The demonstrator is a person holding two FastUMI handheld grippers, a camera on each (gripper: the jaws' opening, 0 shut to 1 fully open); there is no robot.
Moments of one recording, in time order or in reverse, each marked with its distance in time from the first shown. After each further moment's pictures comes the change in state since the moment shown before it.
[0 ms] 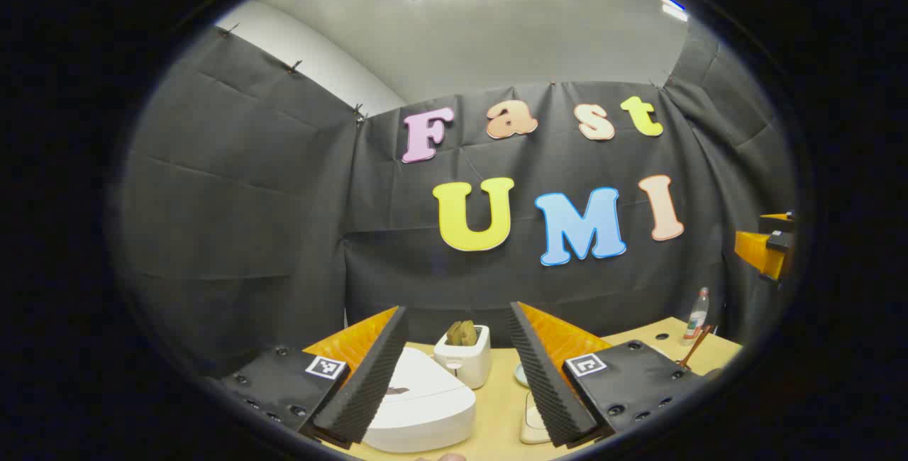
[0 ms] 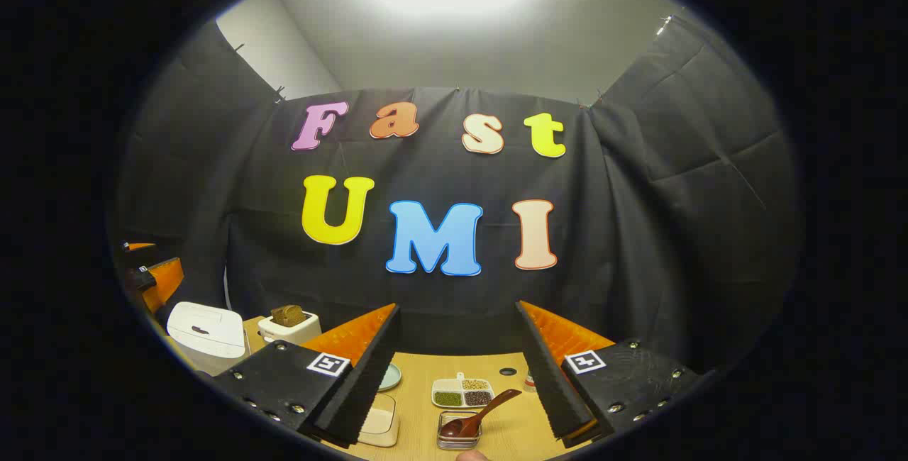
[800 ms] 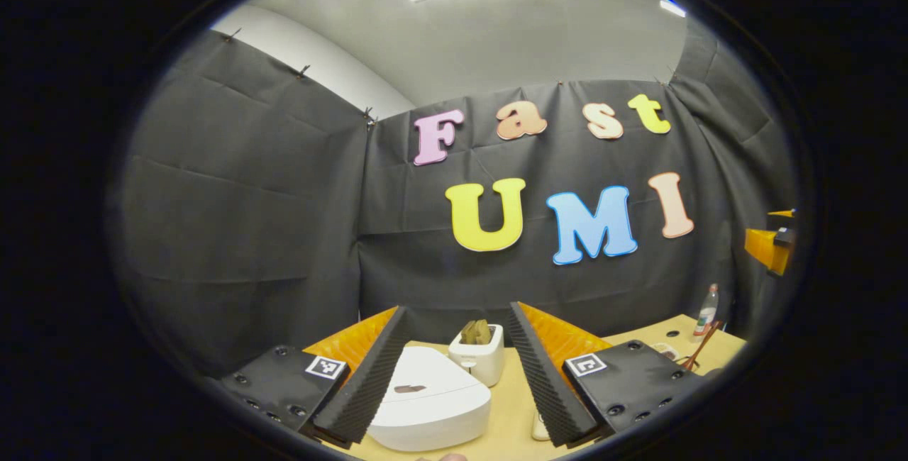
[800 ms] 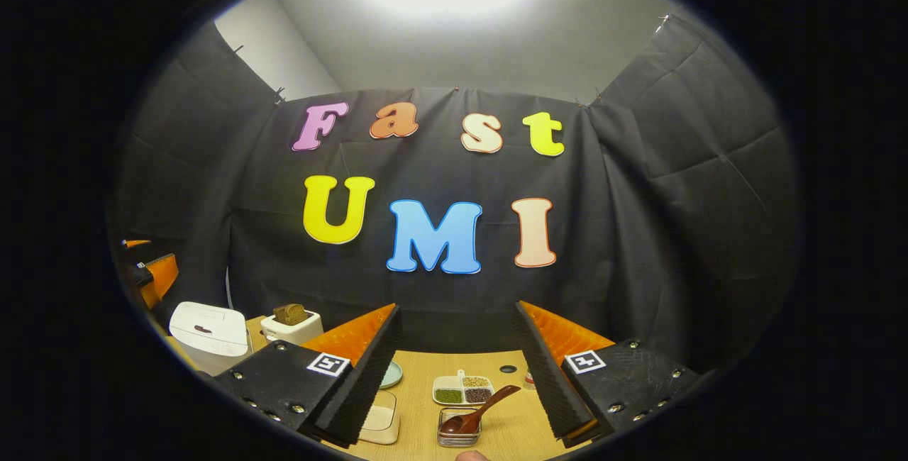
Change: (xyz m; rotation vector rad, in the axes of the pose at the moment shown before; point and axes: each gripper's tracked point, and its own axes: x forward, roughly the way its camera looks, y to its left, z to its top) left arm -0.012 0.018 0.001 0.014 -0.003 0.048; right arm -0.008 -0.002 -0.003 0.004 0.003 0.005
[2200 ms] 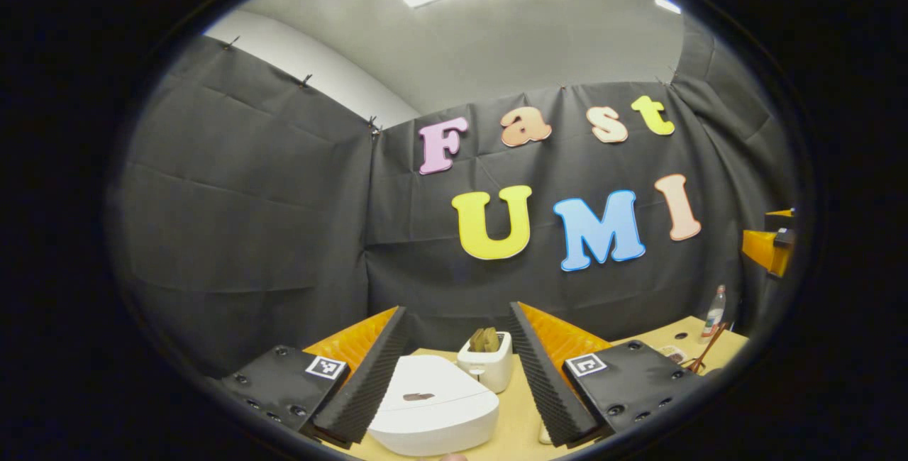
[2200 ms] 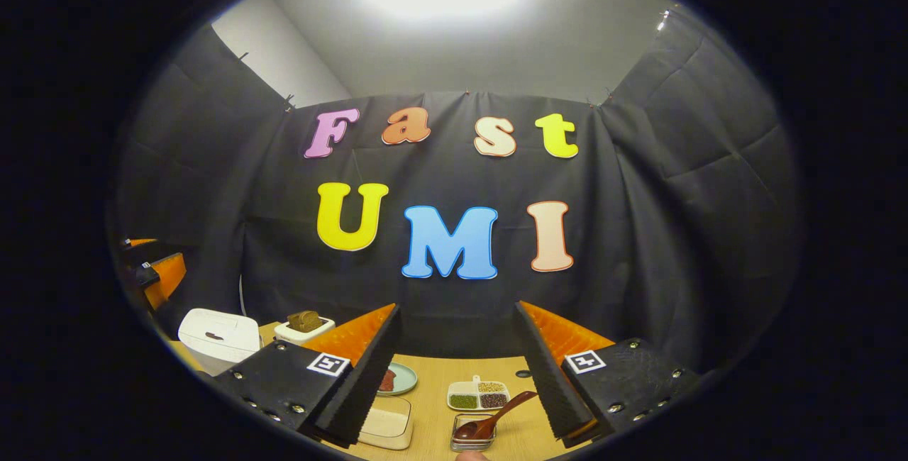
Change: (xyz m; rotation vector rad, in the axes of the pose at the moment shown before) left arm 0.004 0.004 0.015 0.022 -0.033 0.022; right arm 0.010 0.016 0.005 0.020 -0.023 0.059
